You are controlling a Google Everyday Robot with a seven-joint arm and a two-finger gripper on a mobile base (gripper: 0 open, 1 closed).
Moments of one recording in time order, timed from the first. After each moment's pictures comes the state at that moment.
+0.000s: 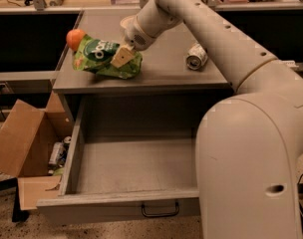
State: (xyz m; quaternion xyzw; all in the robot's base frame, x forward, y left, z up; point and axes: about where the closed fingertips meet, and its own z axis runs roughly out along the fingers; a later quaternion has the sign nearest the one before) arm 0.735 0.075 0.869 -0.60 0.71 0.20 0.31
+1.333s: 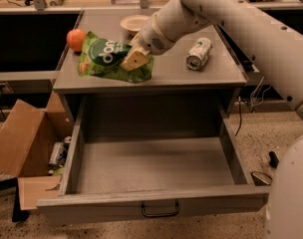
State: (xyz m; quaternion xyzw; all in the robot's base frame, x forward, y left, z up) arm 0.661 0.041 0.904 -0.62 0.68 0.20 0.35
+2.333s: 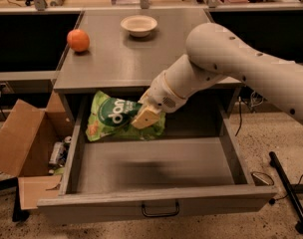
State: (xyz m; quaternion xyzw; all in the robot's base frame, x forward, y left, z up) arm 0.534 0.016 0.810 -0.61 0.71 0.23 0.26
